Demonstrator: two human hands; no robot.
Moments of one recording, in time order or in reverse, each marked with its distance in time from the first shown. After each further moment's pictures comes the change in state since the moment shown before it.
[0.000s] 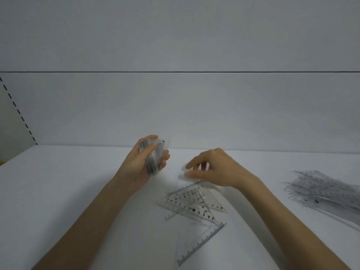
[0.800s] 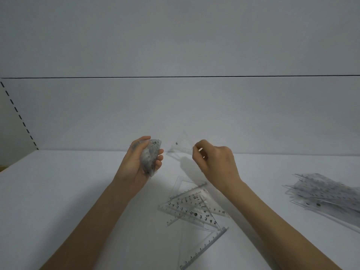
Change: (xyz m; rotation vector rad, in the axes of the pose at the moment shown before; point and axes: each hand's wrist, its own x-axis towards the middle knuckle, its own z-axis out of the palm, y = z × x) left_hand 0.001 0.007 -0.001 -0.110 0.079 0.015; right_hand 0.021 0.005 0.033 -0.116 0.791 -0.175
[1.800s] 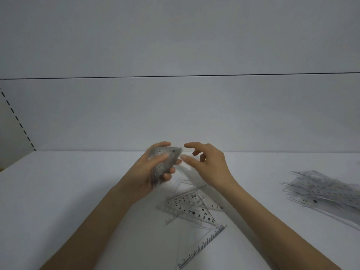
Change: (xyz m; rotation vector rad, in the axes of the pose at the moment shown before) left_hand -0.007 -0.013 0.005 0.166 -0.274 -0.129; right_hand 0.000 -0.011 -0.012 0.306 -0.347 0.445
